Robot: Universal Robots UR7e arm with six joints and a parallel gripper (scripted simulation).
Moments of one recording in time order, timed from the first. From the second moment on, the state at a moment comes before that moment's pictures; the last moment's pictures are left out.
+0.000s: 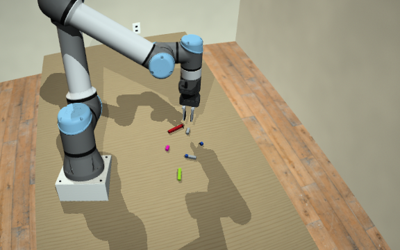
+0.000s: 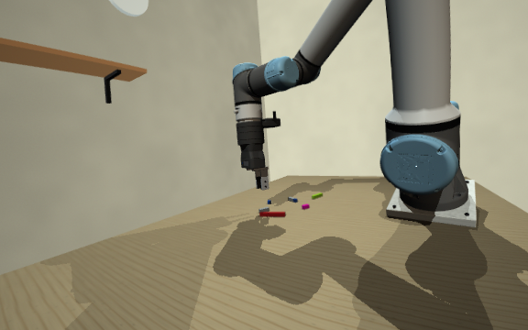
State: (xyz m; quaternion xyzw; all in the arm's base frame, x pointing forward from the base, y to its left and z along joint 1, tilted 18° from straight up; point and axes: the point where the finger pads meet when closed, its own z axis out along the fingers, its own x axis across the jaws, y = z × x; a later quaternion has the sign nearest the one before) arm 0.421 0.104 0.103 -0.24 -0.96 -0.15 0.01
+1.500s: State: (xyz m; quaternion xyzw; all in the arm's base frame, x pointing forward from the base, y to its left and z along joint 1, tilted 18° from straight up) arm 0.423 0.114 0.070 -0.23 -0.96 -0.15 0.01
